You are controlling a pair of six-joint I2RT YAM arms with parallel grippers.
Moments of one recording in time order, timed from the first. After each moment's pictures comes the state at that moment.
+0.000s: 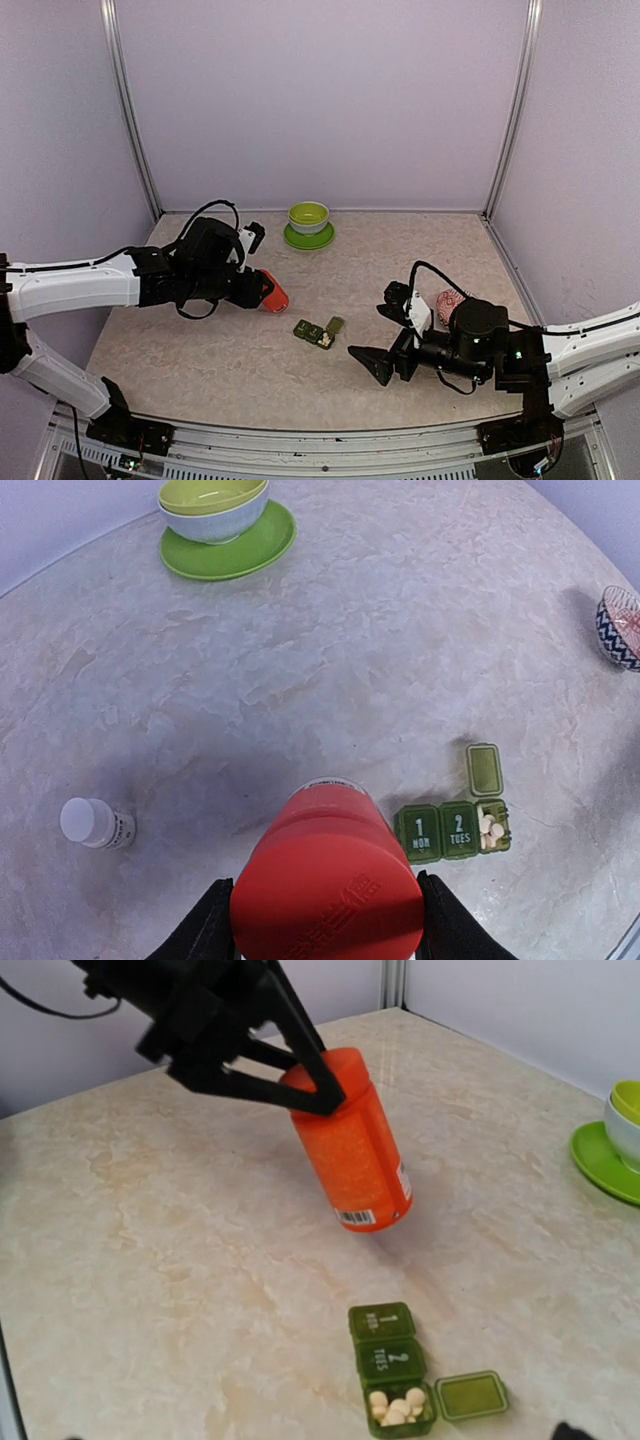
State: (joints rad) left arm -0.83 1.35 0.93 -0.29 -0.17 -0.25; right arm 1.29 1.06 0.47 0.37 0.29 0.08
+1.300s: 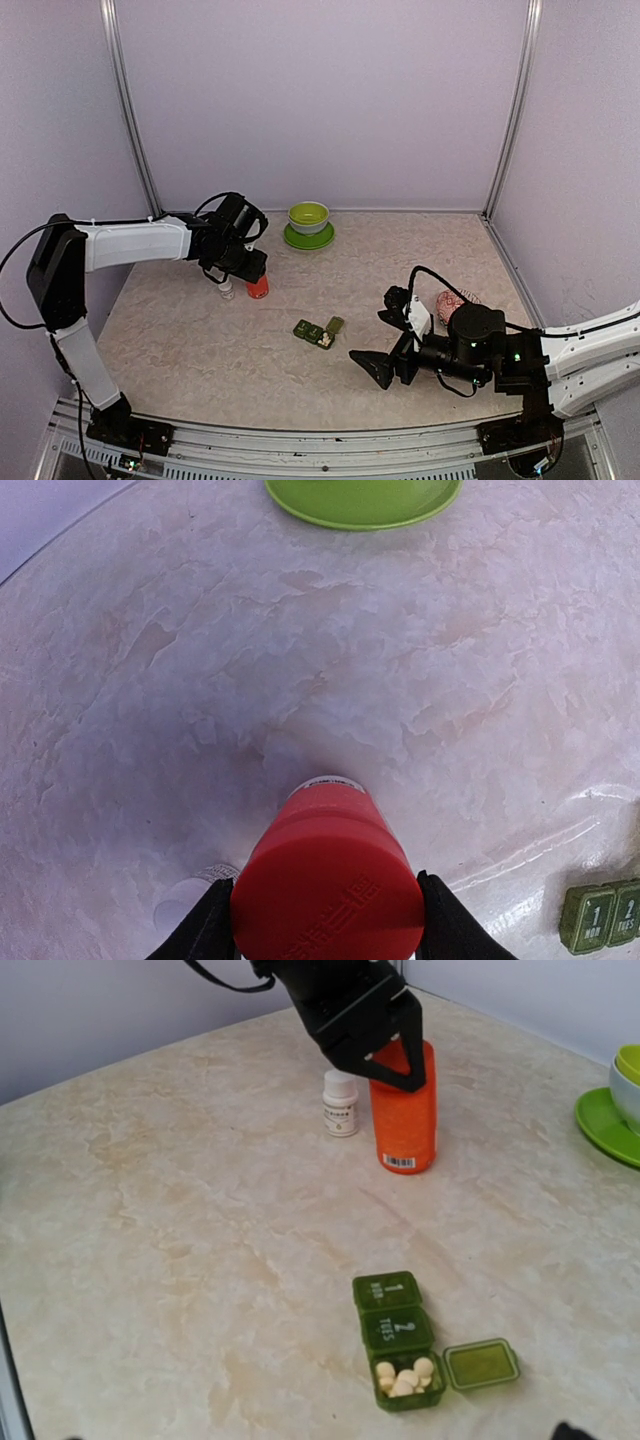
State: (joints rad) left arm -0.62 1.76 1.26 -0.45 -0.22 -0.12; right arm 1.29 1.07 0.45 0.37 0.29 0.12
